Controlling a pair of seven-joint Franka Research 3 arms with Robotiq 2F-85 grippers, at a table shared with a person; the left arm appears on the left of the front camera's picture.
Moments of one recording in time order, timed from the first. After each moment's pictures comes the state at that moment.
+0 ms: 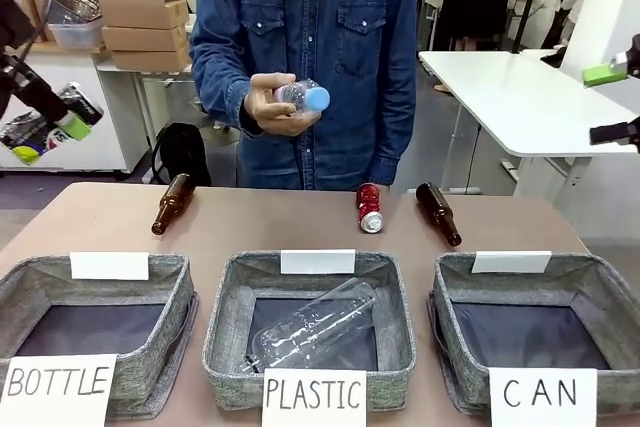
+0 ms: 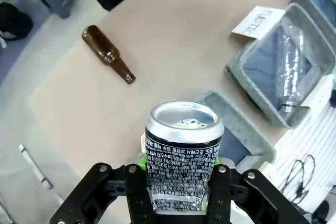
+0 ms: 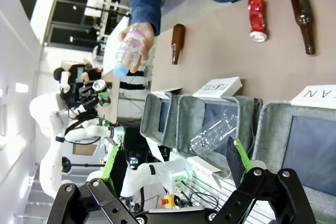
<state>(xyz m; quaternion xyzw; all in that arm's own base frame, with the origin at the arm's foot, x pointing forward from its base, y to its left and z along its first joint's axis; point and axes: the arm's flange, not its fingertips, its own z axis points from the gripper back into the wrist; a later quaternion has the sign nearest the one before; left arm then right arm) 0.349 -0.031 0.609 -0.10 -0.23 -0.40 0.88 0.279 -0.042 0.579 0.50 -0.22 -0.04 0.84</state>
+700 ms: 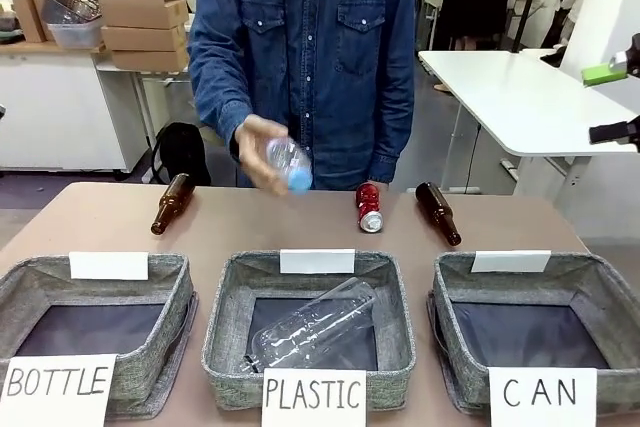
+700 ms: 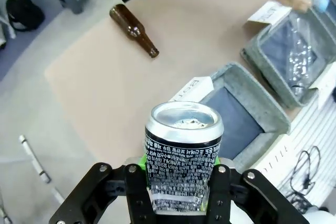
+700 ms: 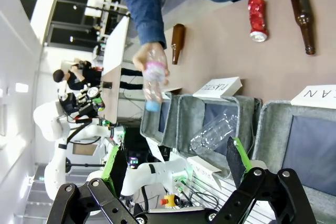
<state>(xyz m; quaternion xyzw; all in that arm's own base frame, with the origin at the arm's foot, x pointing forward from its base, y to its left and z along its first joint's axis) 0.312 0.060 0.612 -0.10 -0.26 -0.37 0.89 0.279 -0.042 0.579 0.50 -0.22 -0.04 0.84</state>
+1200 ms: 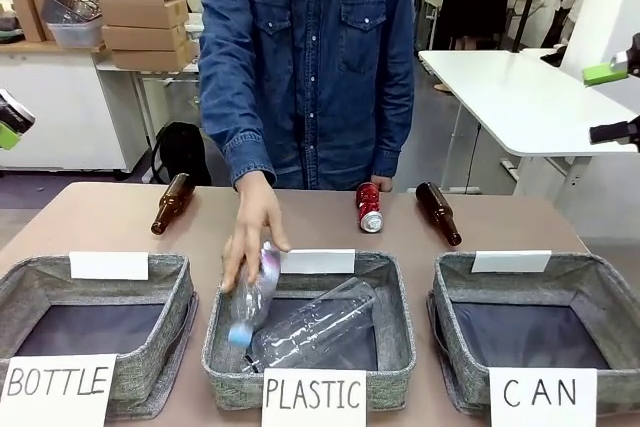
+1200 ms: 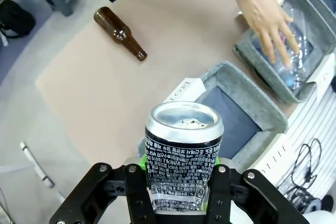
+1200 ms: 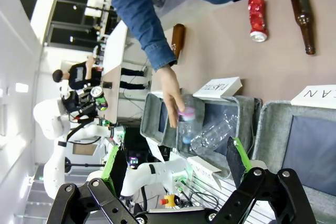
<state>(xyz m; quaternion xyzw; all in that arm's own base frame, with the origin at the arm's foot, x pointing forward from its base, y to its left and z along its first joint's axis) 0.323 0.035 0.606 -0.10 -0.24 -0.40 0.88 0.279 -0.042 0.579 0.50 -0.22 -0.04 0.84</state>
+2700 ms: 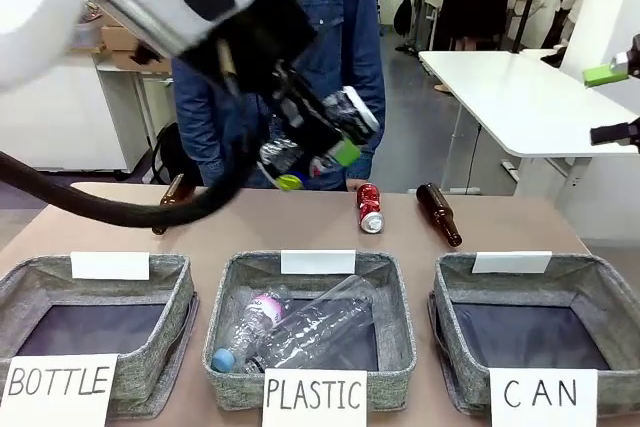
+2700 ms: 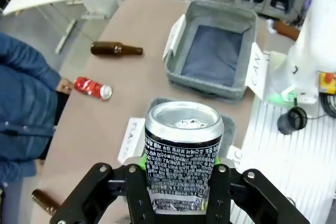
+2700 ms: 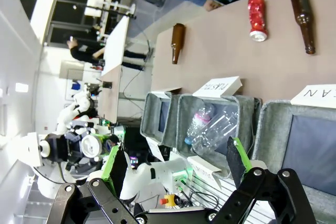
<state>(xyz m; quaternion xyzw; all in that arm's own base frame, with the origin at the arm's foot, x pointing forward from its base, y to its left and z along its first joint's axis) 0.226 -0.323 0.638 -0.17 -0.34 -0.59 0.72 0.278 -0.042 0.579 0.50 -0.22 -0.04 0.84</state>
